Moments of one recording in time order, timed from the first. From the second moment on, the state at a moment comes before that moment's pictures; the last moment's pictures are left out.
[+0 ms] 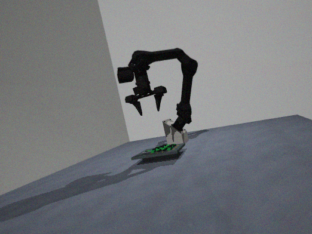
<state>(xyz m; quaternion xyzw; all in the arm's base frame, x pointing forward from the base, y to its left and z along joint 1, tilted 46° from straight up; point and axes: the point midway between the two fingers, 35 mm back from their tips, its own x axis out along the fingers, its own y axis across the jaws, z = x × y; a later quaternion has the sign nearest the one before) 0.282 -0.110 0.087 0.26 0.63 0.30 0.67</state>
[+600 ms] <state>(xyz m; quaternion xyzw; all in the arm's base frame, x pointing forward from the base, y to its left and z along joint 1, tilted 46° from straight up) 0.311 0.010 0.067 0.23 0.62 0.30 0.68</state>
